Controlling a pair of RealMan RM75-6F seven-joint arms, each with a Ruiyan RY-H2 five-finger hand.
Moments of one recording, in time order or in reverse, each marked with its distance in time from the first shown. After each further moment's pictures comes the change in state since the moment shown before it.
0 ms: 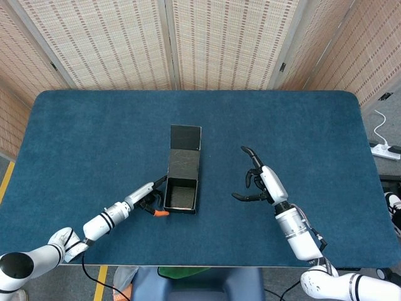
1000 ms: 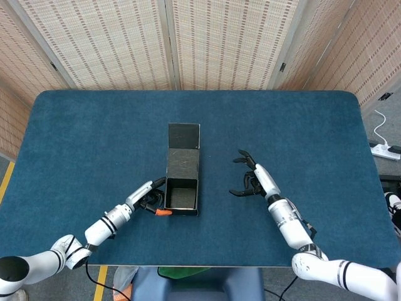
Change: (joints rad) left arm 0.048 0.036 -0.053 -0.141 -0.069 0.075 -0.001; right arm 0.118 -0.078 0.072 0.150 0.288 -0.272 -0.050
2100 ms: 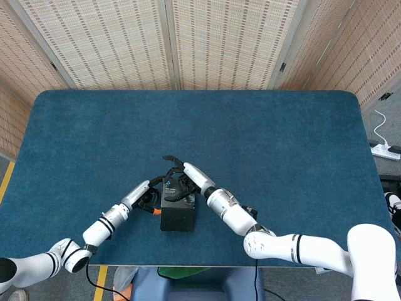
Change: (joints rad) left arm 0.019 0.032 -0.073 -0.117 -0.148 -0.128 0.364; right arm 0.344 -0.122 0.117 -0.065 0.278 -0.187 -0.269
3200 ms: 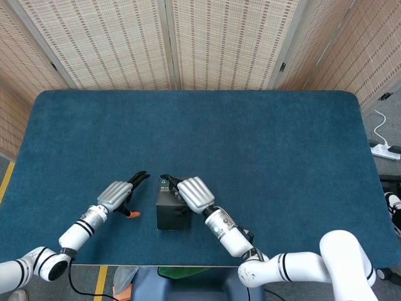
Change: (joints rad) left arm 0.063 0.273 -0.010 -0.330 -0.160 -0.027 0.828; right arm -0.012 -0.172 -0.231 0.074 -0.278 0.402 -0.467
